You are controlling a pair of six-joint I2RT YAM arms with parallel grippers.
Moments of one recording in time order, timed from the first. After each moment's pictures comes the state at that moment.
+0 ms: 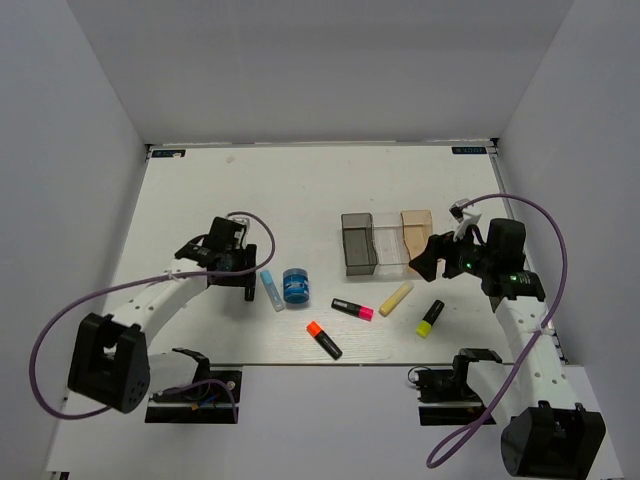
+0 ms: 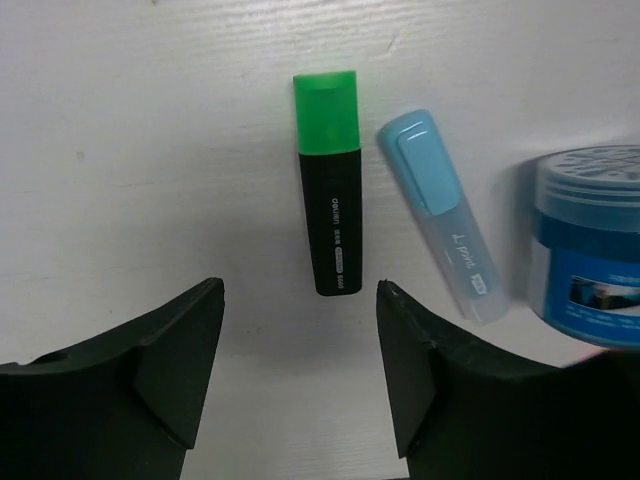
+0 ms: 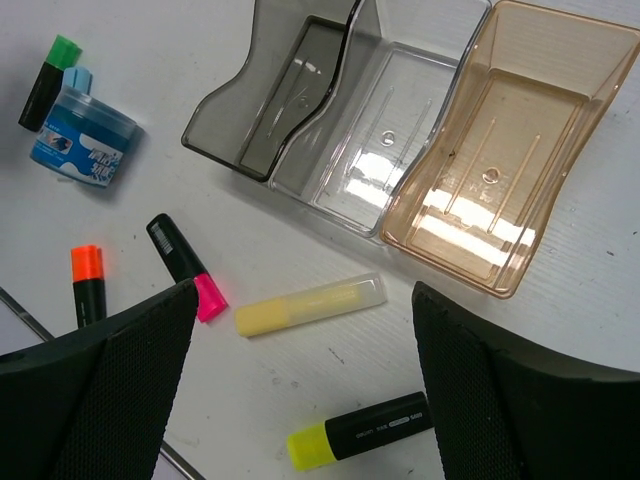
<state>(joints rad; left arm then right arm) -0.36 1.19 0.75 -0.59 -0.10 -0.25 -0.02 0.85 0.67 -0.47 -0.67 -0.10</state>
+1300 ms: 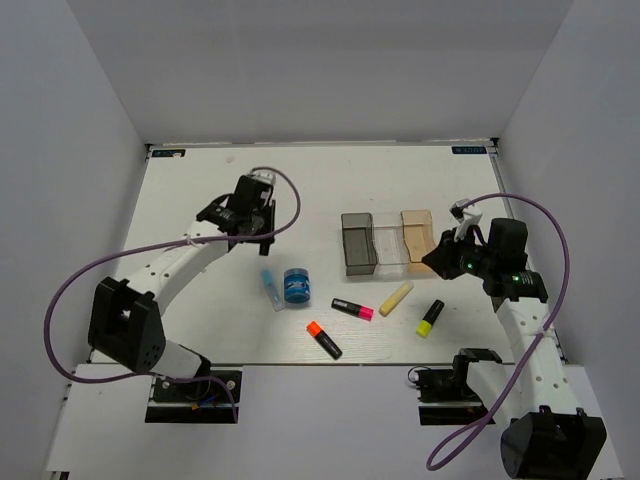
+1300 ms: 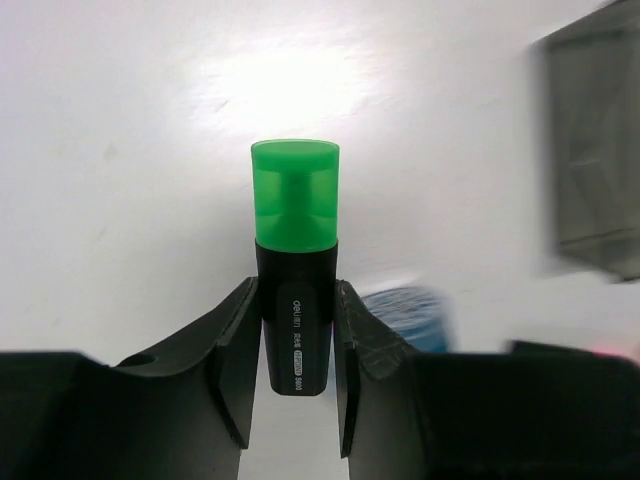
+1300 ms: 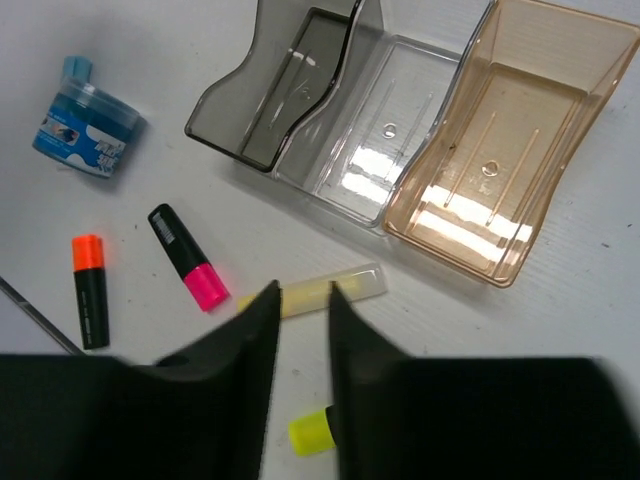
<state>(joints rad) -0.47 1.45 1.09 -0.59 -0.16 -0.29 -0.02 0.83 0.70 -0.53 -0.66 -0.12</state>
